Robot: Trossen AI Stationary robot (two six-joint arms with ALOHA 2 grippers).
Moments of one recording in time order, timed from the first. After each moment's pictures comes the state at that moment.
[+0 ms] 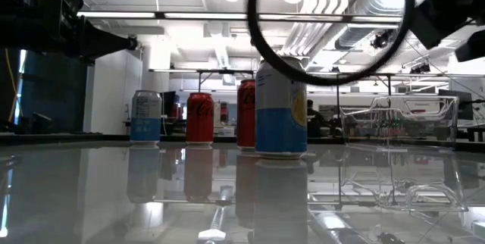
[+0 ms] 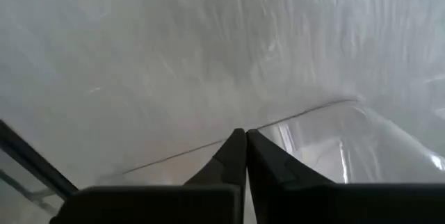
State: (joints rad) left arm 0.09 0.03 0.01 0.04 -0.23 0.03; right arm 0.62 1.84 1.27 -1.11 -0.19 0.96
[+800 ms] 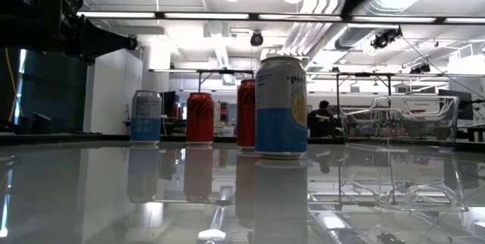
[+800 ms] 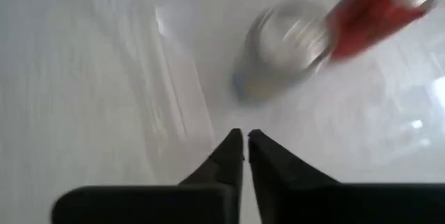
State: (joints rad) left arm 0.09 0.03 0.01 0.05 -0.23 0.03; right arm 0.51 1.62 1.38 -0.93 0.46 0.66
